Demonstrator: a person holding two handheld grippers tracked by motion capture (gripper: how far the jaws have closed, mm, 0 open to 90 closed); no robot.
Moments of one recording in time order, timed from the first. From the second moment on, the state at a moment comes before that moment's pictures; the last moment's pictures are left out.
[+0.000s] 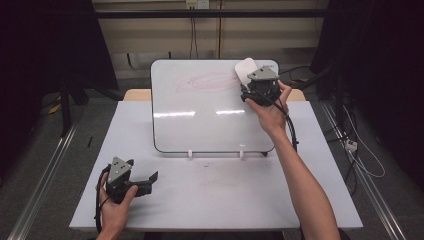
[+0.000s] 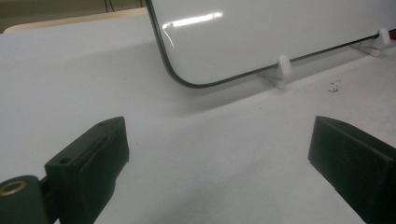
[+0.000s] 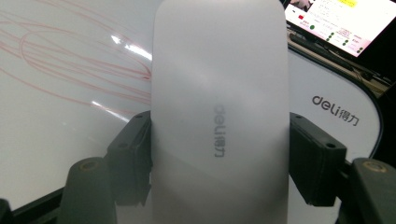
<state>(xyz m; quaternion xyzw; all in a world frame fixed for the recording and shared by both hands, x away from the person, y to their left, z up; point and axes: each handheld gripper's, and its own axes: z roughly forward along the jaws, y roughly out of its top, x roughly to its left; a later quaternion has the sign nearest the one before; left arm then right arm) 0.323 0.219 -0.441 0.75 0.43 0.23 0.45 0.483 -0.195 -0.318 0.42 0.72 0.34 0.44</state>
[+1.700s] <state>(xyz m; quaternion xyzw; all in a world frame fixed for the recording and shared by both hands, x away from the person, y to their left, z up) 0.321 0.222 -0.441 0.75 0.43 0.24 0.44 0.483 -0.217 -0.317 0.45 0.71 0.34 0.42</state>
